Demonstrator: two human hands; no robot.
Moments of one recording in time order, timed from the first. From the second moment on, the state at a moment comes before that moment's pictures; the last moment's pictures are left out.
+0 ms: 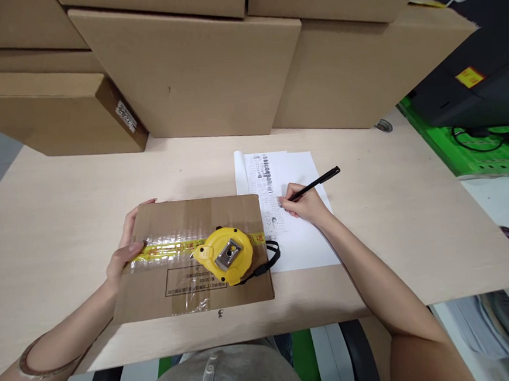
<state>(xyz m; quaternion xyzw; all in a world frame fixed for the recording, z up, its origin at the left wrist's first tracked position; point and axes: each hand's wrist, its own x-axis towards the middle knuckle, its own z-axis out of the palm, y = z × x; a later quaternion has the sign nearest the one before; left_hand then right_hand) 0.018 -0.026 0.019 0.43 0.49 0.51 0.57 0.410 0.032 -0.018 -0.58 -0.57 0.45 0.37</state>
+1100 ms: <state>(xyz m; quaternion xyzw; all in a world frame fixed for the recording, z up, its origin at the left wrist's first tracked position) 0.018 -0.026 0.022 0.43 0.49 0.51 0.56 0.413 0.033 -0.017 -0.60 -0.58 0.42 0.35</state>
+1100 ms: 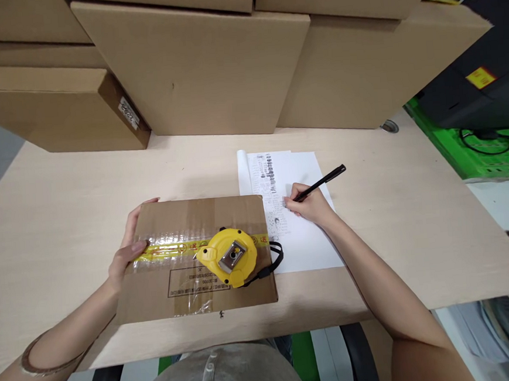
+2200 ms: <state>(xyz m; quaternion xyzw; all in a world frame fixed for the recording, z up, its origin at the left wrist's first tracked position) 0.016 -0.027 0.020 0.44 0.48 0.50 0.57 0.415 0.033 -0.019 -0.62 -0.59 0.39 0.34</state>
